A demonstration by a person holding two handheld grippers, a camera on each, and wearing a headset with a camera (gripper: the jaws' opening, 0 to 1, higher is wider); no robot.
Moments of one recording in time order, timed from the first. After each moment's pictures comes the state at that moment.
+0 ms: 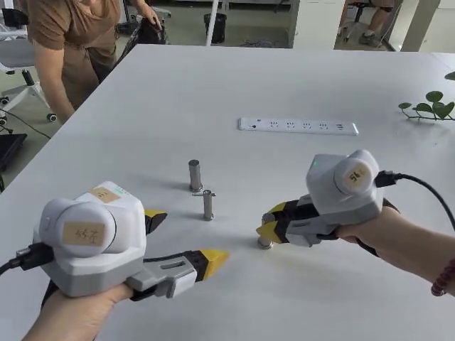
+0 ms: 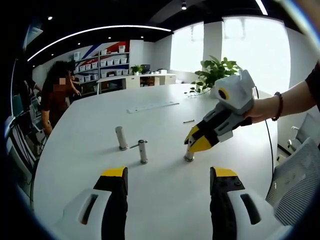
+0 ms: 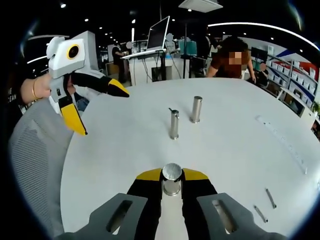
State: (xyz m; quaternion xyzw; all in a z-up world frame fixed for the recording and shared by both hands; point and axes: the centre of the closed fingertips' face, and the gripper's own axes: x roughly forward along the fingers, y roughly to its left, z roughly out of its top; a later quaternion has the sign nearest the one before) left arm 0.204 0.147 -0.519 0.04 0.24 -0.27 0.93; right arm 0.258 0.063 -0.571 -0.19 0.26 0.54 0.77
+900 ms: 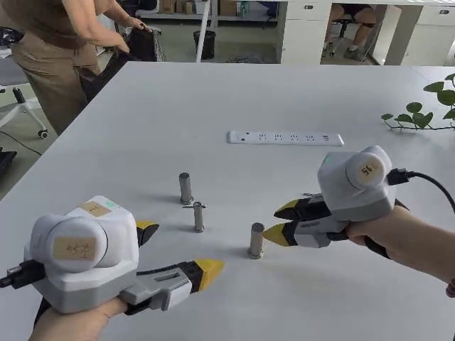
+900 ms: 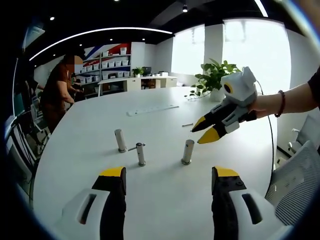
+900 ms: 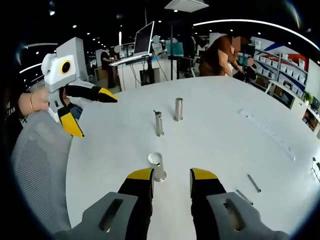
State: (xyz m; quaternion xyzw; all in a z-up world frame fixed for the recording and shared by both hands) left arm 0.199 0.142 -0.511 0.03 0.23 -0.26 0.94; right arm 0.266 0.017 -0.546 -0.17 0.28 0.50 0.80
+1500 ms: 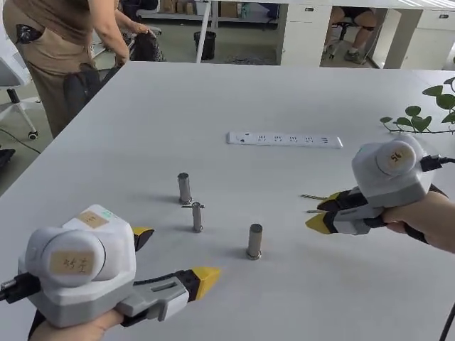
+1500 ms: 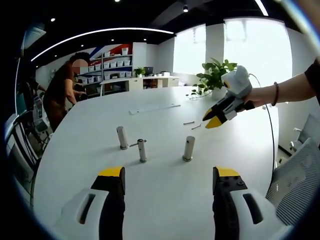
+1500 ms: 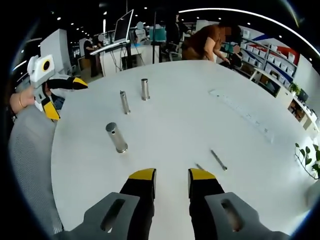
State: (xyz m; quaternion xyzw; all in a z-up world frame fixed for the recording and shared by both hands) left arm 0.194 0.145 -0.517 0.03 0.23 -0.25 0.94; right arm 0.299 -0.054 -0.558 -0.21 0.33 0.43 0.82
